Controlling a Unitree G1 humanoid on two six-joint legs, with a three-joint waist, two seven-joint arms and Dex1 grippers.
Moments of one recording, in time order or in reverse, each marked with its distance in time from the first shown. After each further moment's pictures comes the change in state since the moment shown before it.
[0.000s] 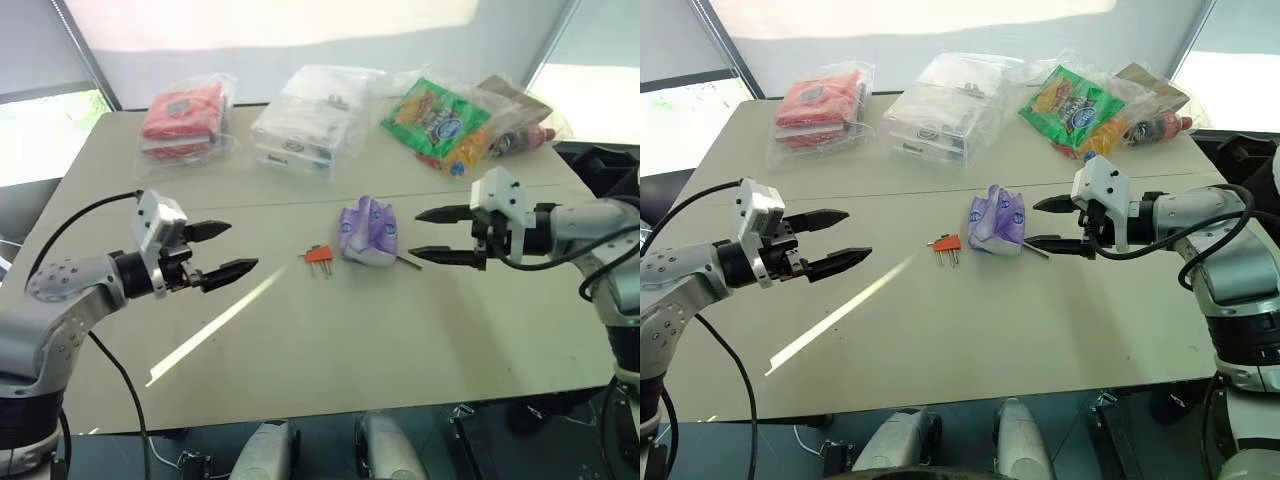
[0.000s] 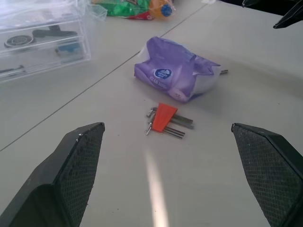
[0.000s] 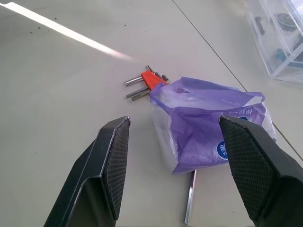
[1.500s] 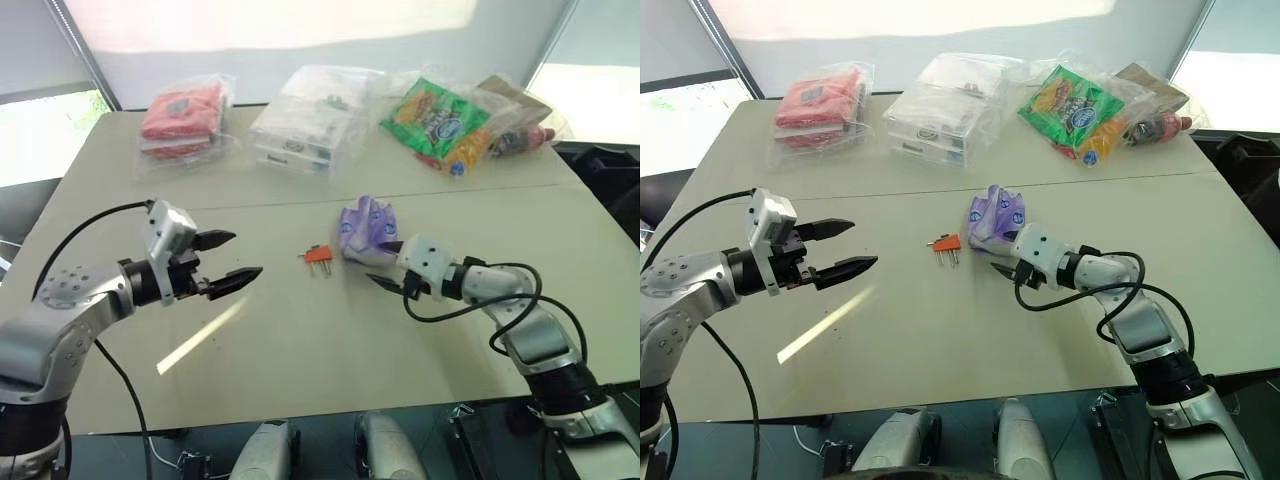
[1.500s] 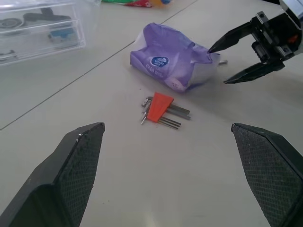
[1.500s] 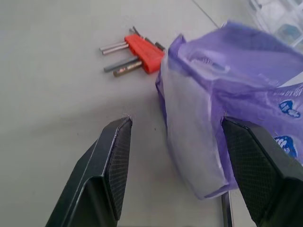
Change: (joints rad) left arm 0.035 -0.002 -0.029 -0.039 0.001 0.017 0.056; right arm 0.162 0.297 0.214 0.135 -0.393 -0.384 -0.413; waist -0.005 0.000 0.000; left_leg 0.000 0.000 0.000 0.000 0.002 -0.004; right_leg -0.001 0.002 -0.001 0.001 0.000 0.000
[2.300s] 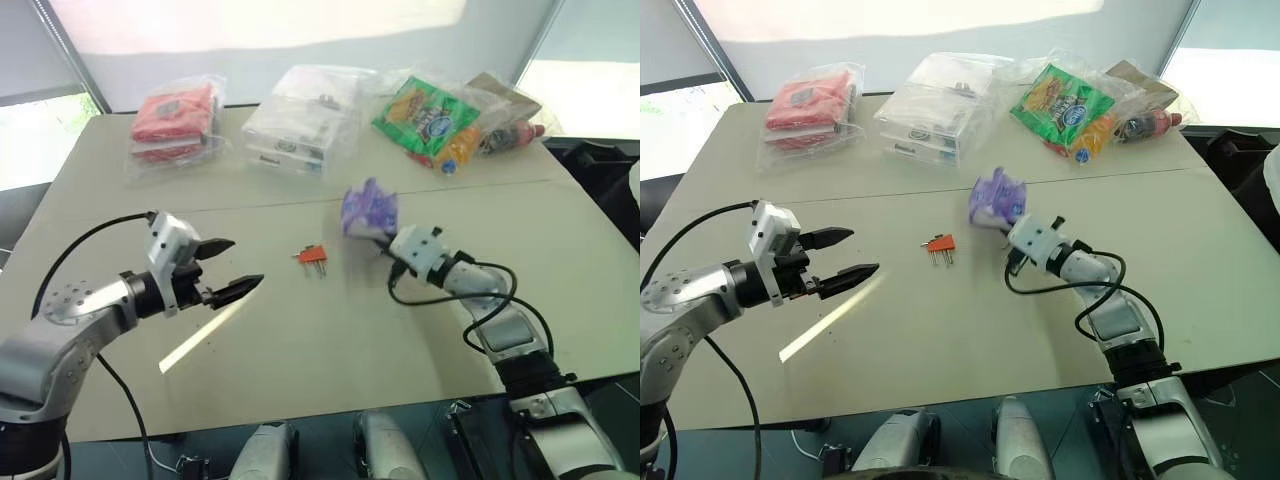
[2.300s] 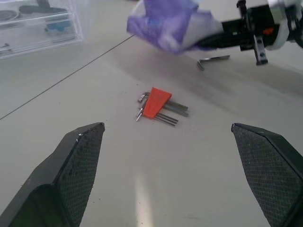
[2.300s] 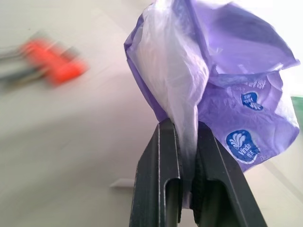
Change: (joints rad) left arm 0.063 -0.021 -0.003 -0.059 0.001 -0.003 0.059; right arm -0.076 0.174 -0.153 0.167 -0.069 -0.182 -0.344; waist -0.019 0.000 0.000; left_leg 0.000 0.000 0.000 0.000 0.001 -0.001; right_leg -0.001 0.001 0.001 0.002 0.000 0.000
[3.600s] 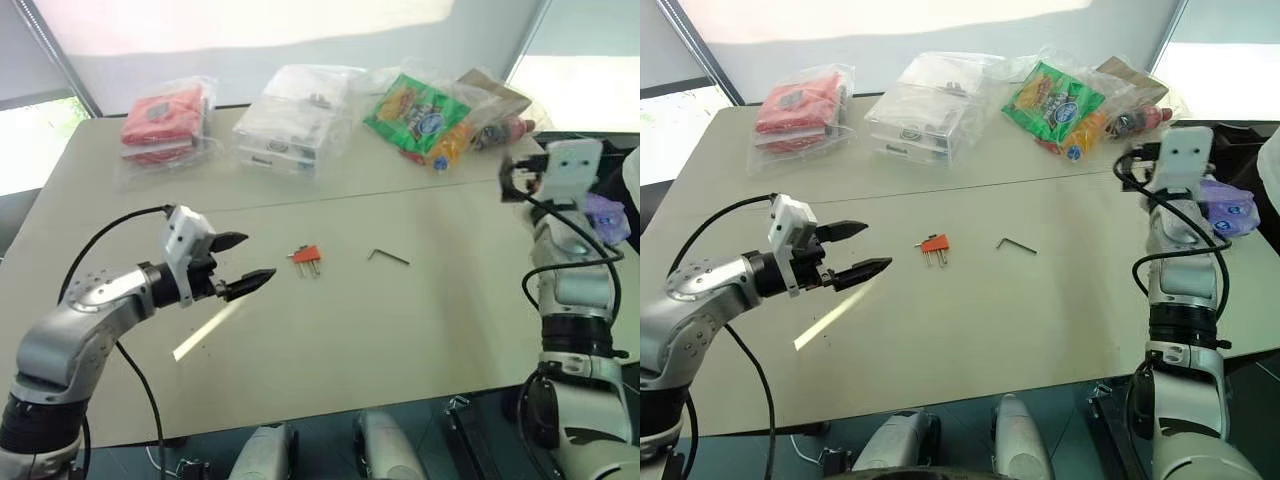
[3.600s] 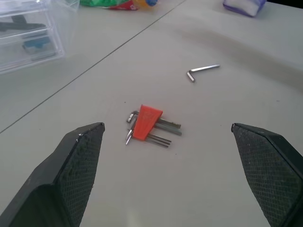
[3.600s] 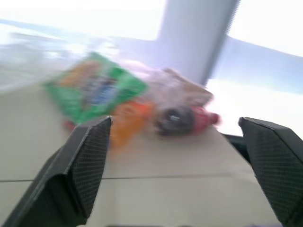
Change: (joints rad) left arm -0.084 -0.038 -0.072 0.066 0.054 -0.036 -0.032; right arm -0.157 -0.103 -0.256 0.057 0.218 0.241 -0.149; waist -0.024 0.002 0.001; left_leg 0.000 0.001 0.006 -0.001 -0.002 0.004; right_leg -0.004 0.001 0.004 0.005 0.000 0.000
